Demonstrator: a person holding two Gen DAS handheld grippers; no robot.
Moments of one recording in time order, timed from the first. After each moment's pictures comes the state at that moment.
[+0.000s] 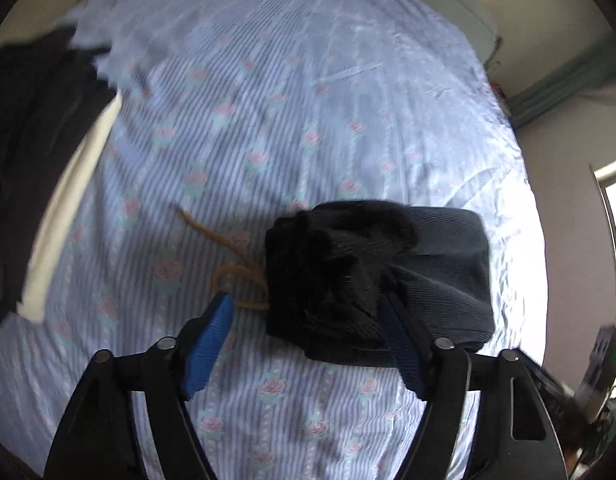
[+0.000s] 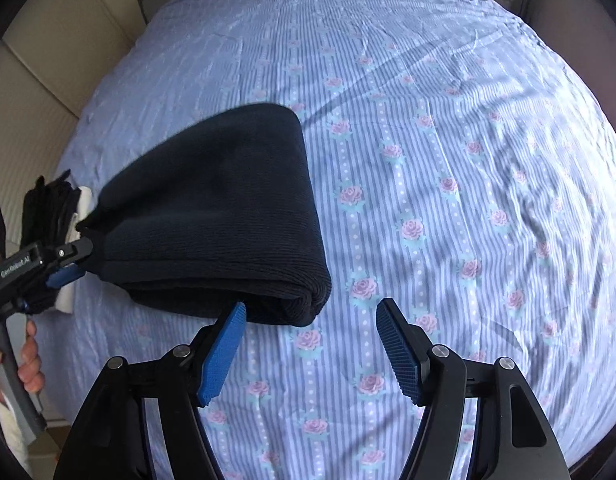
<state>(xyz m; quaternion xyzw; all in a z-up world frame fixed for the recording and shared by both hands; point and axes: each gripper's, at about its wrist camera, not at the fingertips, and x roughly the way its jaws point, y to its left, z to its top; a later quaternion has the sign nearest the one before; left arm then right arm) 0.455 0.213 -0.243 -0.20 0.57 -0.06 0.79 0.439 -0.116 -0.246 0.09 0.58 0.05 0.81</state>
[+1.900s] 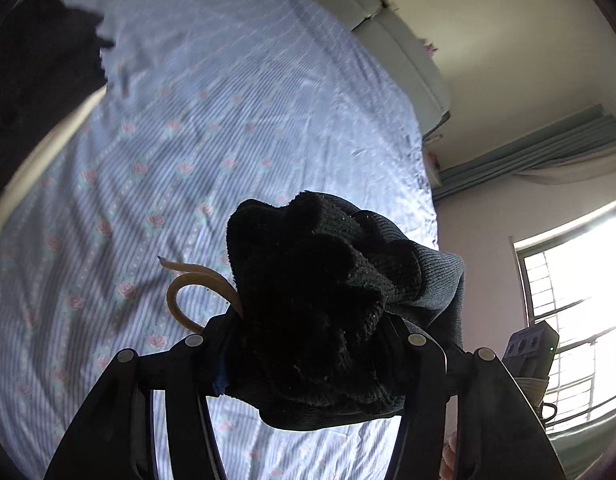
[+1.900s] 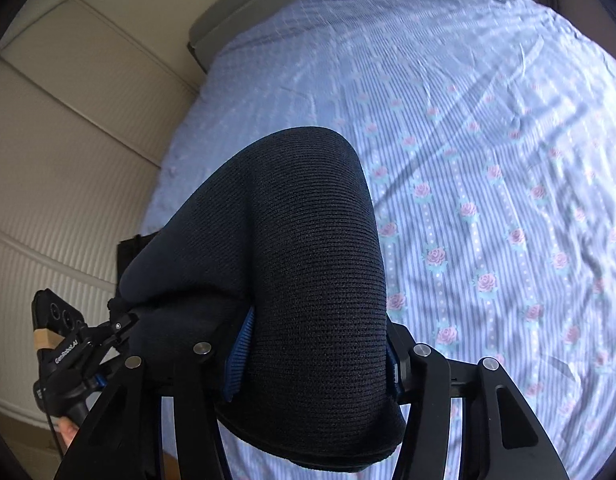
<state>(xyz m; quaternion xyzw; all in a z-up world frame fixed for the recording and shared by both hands) 0.374 0.207 -0.161 -0.38 0.47 -0.10 0.79 0.457 -0.105 -0.187 0.21 0.51 0.17 0.81</state>
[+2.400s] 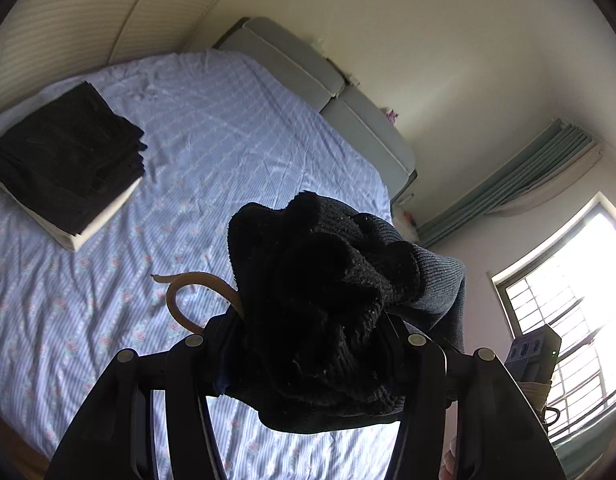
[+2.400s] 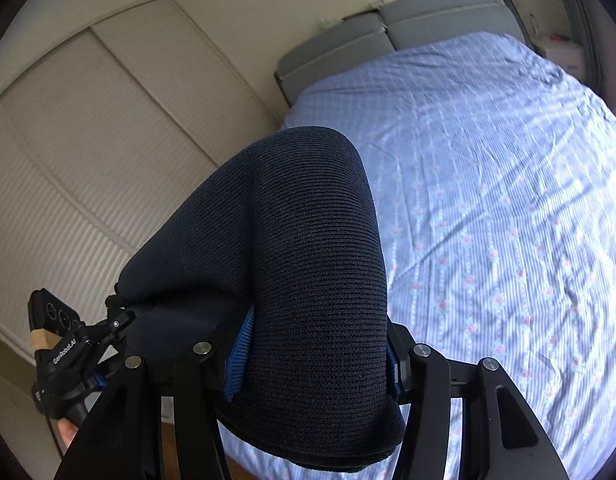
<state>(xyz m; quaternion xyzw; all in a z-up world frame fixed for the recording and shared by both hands) 0.229 0.228 -0.020 -0.37 0.34 -0.07 0.86 0.333 -0.100 -0.042 0.18 0.41 0.26 0.85</state>
